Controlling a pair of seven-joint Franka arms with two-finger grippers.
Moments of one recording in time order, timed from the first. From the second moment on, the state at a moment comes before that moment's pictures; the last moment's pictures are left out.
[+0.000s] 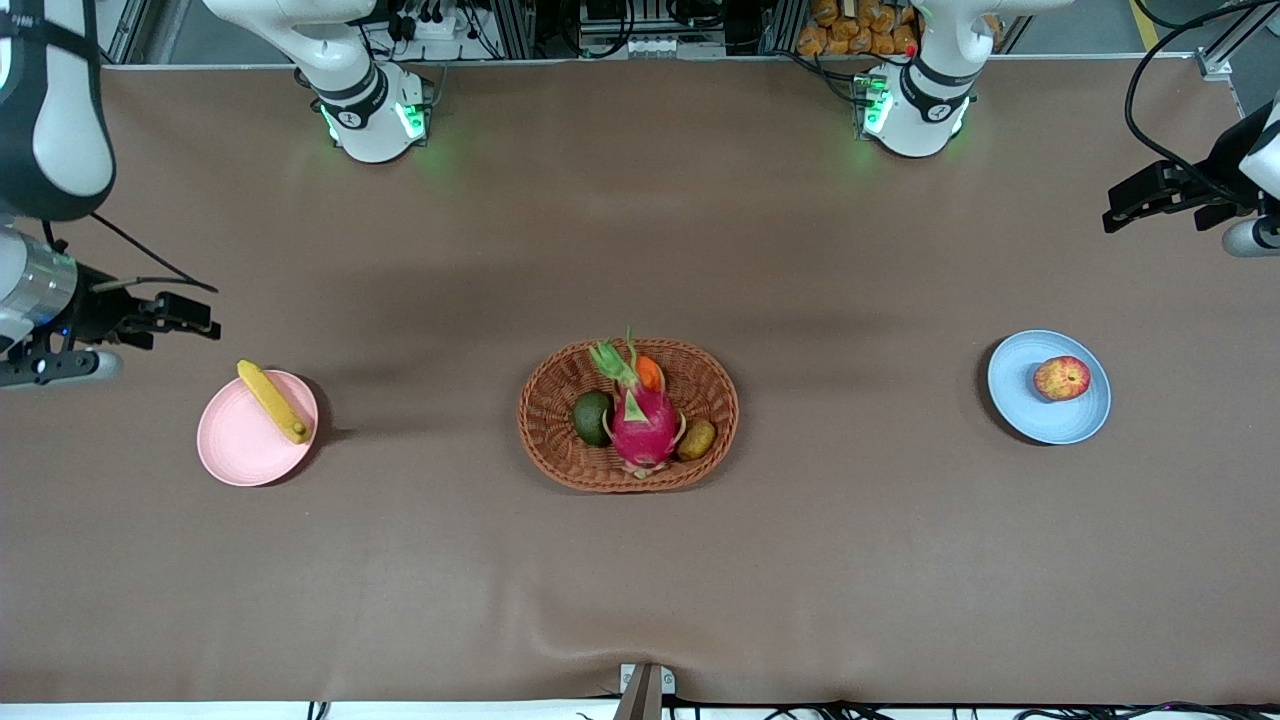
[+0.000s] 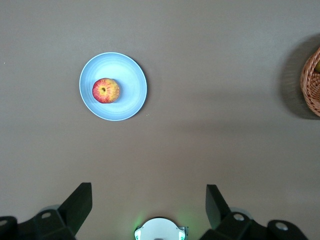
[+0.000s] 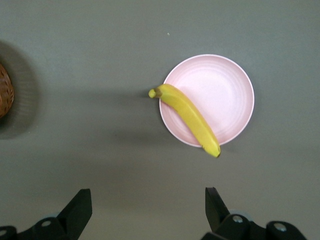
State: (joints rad) left arm -0.05 -0.05 0.03 -1.58 0.01 1.43 -0.03; right arm 0.00 0.07 -0.10 -1.82 0.08 1.78 -0.20
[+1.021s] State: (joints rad) left arm -0.05 -0.05 0.03 -1.58 0.01 1.43 -0.03; right arm -0.03 -0.01 0.02 -1.52 0.05 1.33 0.02
